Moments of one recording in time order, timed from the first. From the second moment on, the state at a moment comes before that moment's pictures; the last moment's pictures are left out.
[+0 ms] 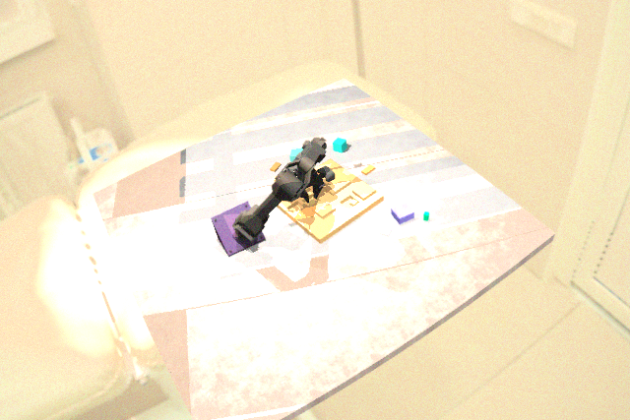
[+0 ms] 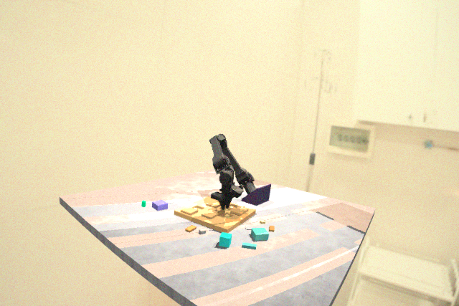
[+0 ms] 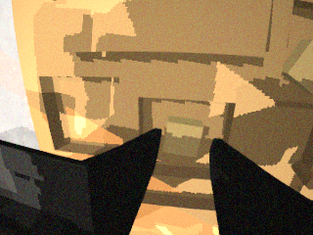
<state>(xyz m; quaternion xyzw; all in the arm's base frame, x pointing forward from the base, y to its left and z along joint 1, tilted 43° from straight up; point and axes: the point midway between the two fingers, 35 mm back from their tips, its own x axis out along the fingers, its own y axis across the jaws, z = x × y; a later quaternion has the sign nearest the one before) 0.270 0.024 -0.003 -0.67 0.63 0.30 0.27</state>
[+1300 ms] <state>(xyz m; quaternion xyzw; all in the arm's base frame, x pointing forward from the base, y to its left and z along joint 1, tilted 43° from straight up) 0.268 0.031 0.007 -0.66 0.63 0.31 0.26</state>
